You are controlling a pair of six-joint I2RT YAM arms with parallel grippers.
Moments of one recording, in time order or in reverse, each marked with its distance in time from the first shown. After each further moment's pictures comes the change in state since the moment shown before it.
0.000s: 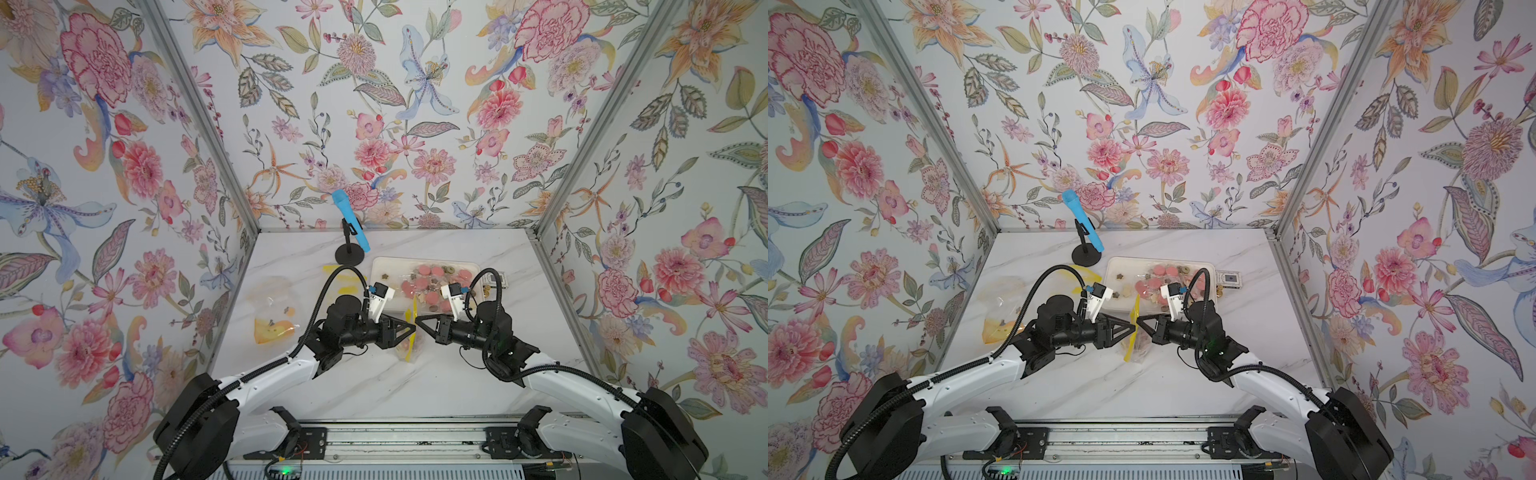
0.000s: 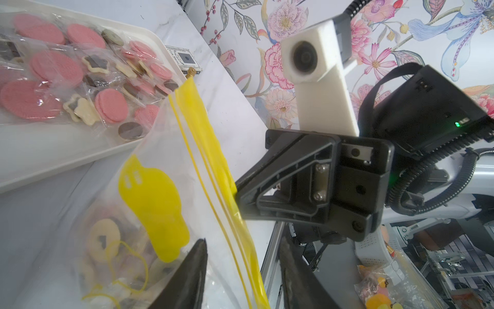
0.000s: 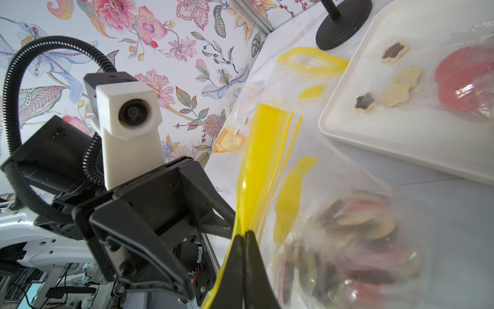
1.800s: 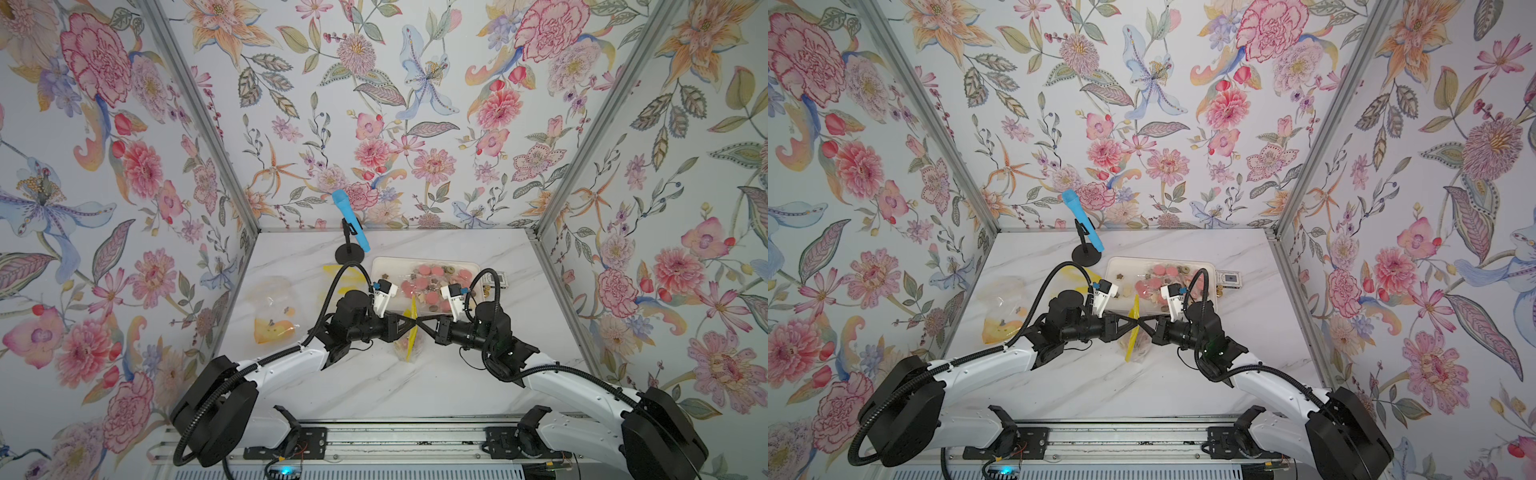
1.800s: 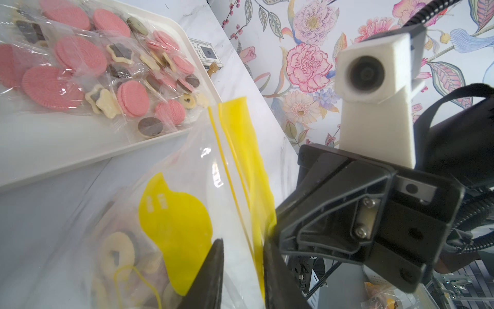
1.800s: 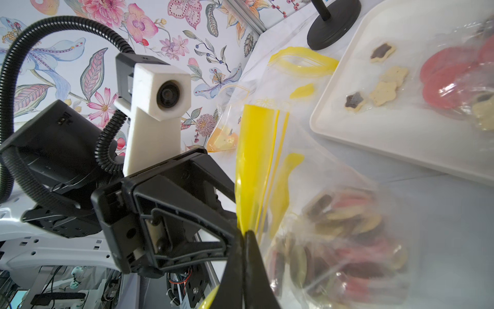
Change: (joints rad) left arm -0.008 0.119 0.055 0.001 -0.037 -0.033; right arm 0.008 0.000 0.000 -0.027 0.033 -0.020
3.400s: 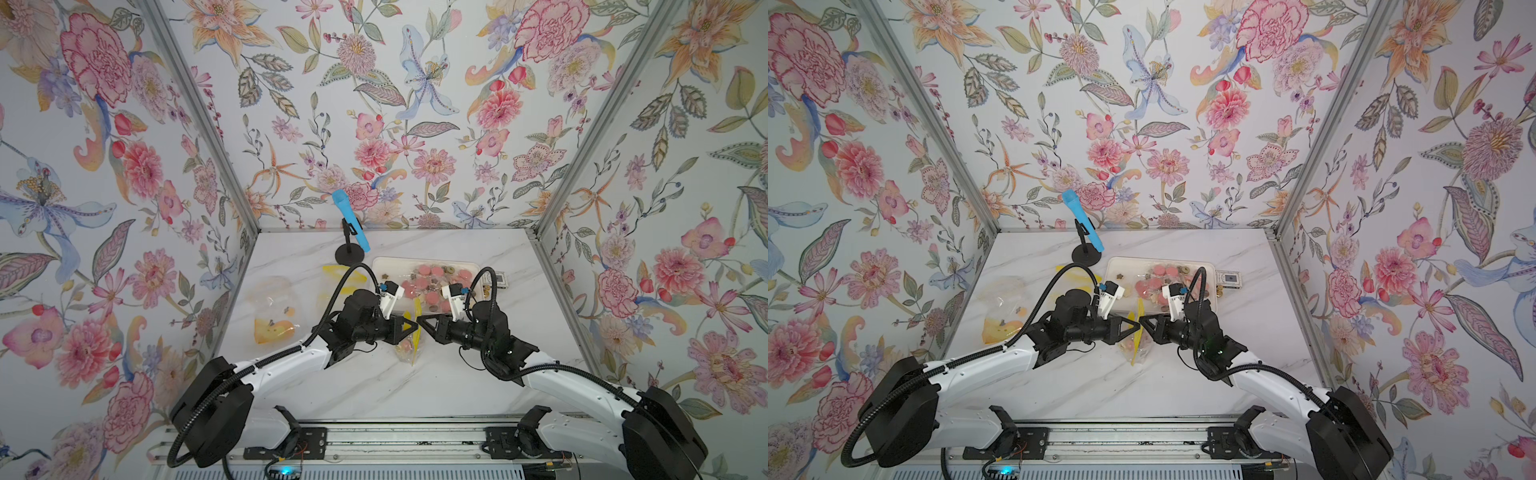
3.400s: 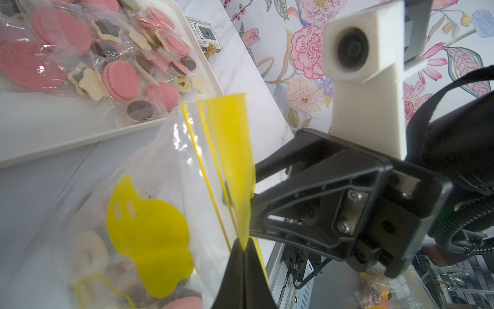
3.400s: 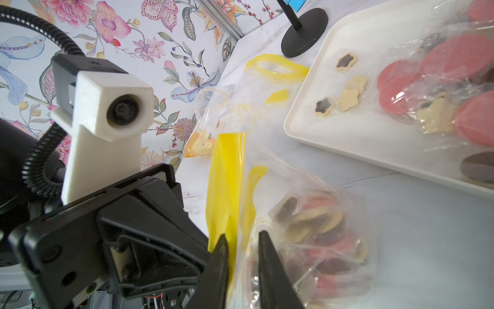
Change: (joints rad) left arm -0.052 -0.007 0.068 -0.143 -0.036 0.002; right arm 0.005 0.005 0.019 -0.073 0.094 -0.051
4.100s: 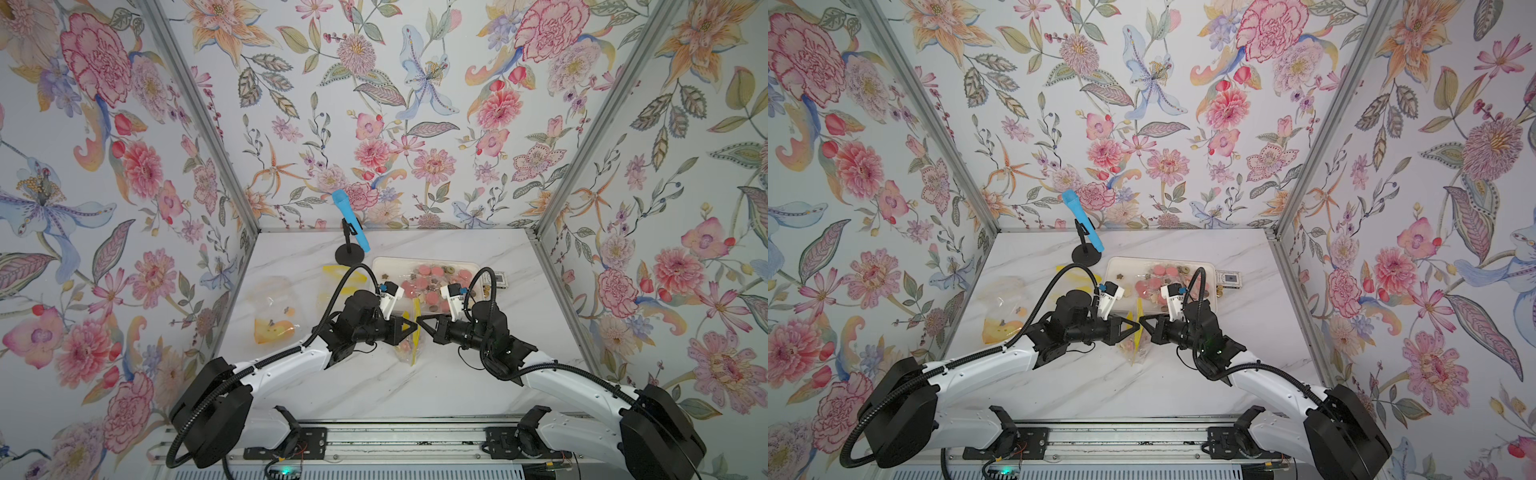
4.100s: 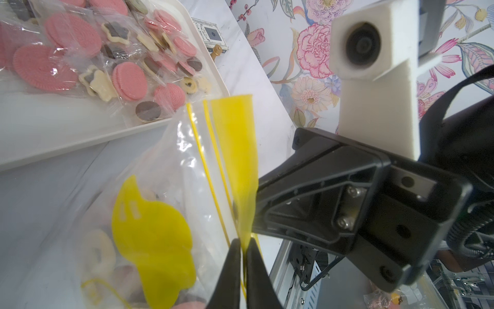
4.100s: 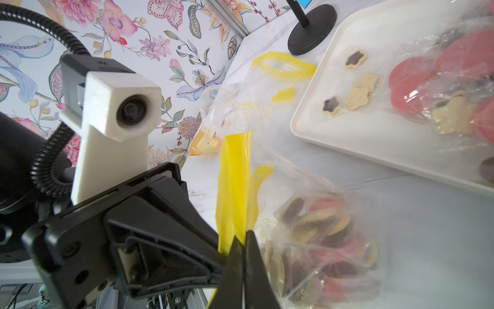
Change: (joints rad) left arm -0.006 -0.003 0.000 -0.019 -0.035 0.021; right arm 0.008 0.012 -0.002 0.026 -0.022 0.012
